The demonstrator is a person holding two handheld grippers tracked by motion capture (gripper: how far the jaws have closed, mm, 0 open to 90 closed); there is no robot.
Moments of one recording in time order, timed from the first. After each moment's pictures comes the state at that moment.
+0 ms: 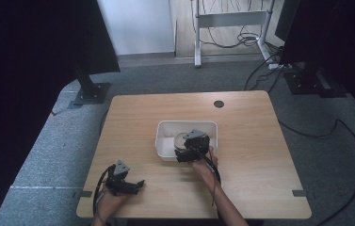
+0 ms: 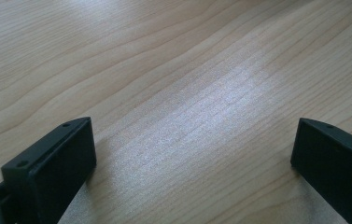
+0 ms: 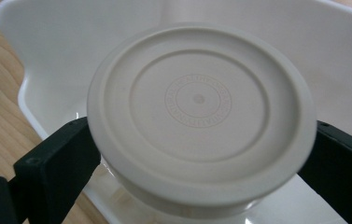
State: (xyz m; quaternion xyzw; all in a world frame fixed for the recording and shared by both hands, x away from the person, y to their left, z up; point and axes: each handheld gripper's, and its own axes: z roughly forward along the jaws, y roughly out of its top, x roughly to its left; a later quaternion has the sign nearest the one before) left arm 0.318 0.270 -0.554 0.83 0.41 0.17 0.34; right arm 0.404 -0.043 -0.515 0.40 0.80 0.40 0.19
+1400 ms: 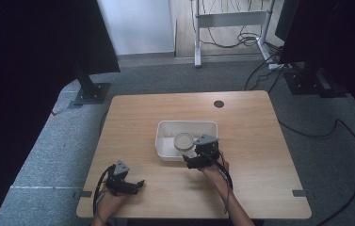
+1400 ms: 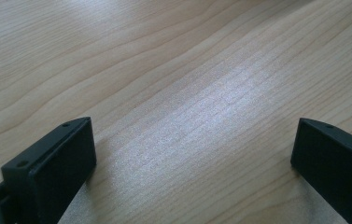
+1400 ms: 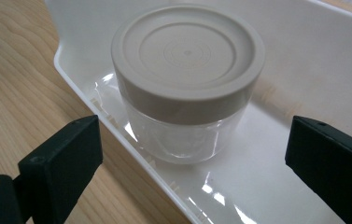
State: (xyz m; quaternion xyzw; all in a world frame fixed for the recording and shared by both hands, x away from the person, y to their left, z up) left arm 0.318 0.270 -0.554 0.83 0.41 0.17 0.34; right arm 0.377 -0.078 -0.508 0.37 0.81 0.42 0.19
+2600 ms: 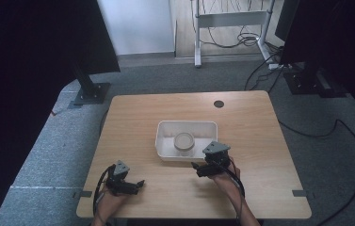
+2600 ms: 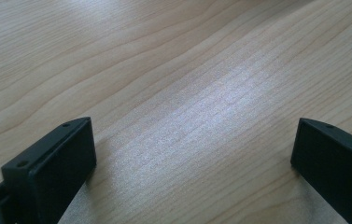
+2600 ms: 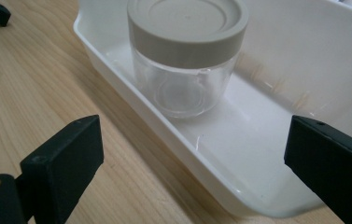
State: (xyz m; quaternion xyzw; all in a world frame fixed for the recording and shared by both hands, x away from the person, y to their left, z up) left arm 0.318 0.270 -0.554 0.83 0.41 0.17 0.34; right arm 0.349 -0.109 -0.509 0.34 0.82 0.42 0.20
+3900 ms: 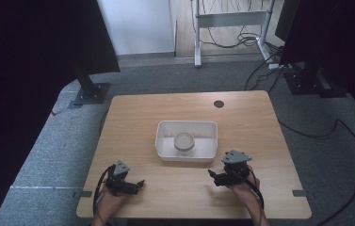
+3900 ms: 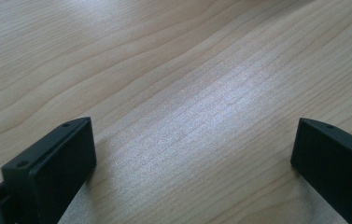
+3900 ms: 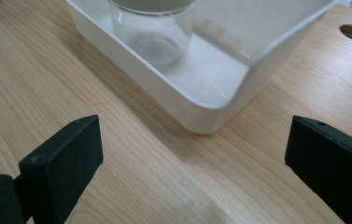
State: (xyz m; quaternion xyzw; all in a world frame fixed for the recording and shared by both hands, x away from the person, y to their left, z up) left arm 0.318 0.270 -0.554 0.83 0.41 0.17 0.34; right arm 0.315 -0.164 -0.512 0.36 0.81 0.41 0.22
